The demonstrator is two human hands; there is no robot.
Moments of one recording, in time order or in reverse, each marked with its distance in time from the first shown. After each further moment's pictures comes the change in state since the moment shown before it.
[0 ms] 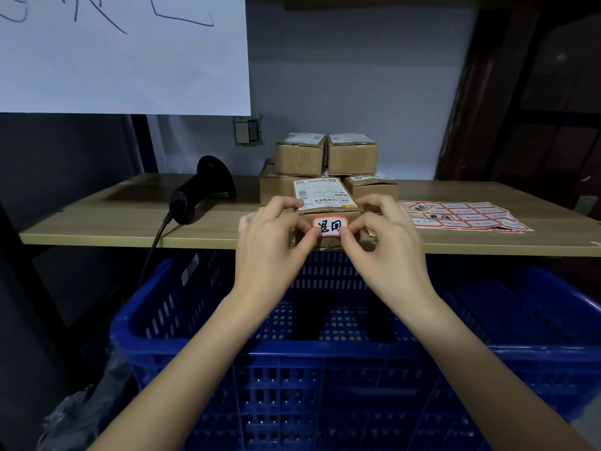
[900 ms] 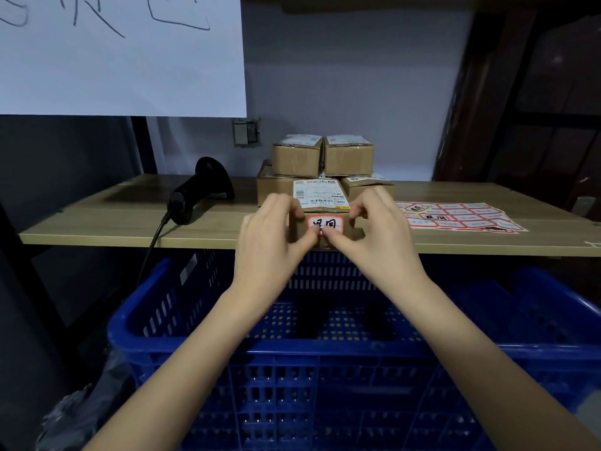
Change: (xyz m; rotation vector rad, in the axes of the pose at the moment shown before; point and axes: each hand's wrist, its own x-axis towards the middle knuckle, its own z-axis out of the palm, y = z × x) left_hand 0.003 0.007 0.001 0.009 0.039 0.024; right_hand 0.015 0.002 0.000 0.026 -0.042 -0.050
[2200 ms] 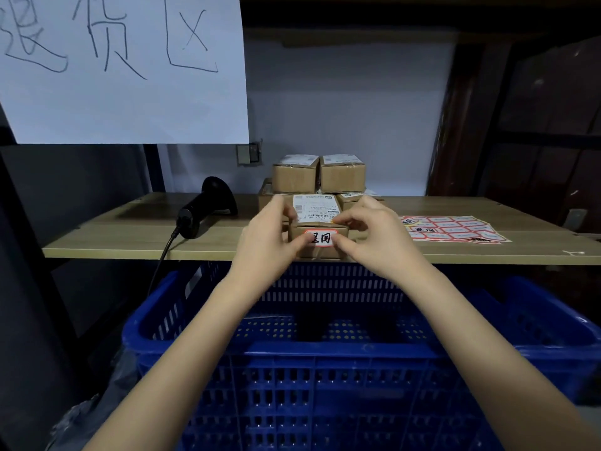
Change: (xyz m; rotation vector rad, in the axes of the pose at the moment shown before) left_hand 0.017 0.003 -0.013 -0.022 -0.135 -0.069; right_hand 0.016 0.004 -0.020 0.004 -0.186 0.014
